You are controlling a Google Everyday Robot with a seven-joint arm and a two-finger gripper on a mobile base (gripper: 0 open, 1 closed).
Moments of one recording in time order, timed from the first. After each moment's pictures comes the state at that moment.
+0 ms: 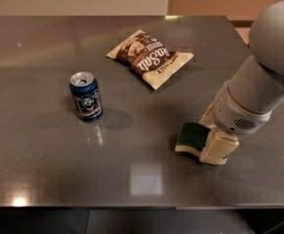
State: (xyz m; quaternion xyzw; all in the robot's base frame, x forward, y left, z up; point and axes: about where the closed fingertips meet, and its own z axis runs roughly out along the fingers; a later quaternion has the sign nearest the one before) arm 0.413 -0.152 0.841 -0.64 0.76 0.06 0.11
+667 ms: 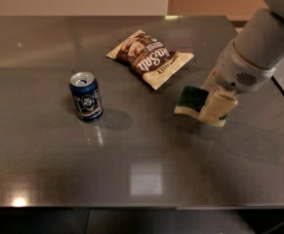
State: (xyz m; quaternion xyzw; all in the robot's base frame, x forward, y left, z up) arm 0.470 -0.150 0.899 -0.61 0.78 0.06 0.15
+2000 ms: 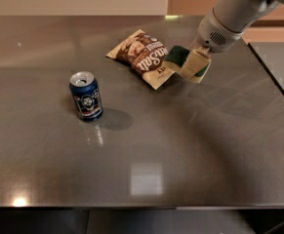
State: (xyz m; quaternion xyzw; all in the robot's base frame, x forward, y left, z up) arm 0.603 -0.134 0.919 -0.55 0.80 0.05 0.23
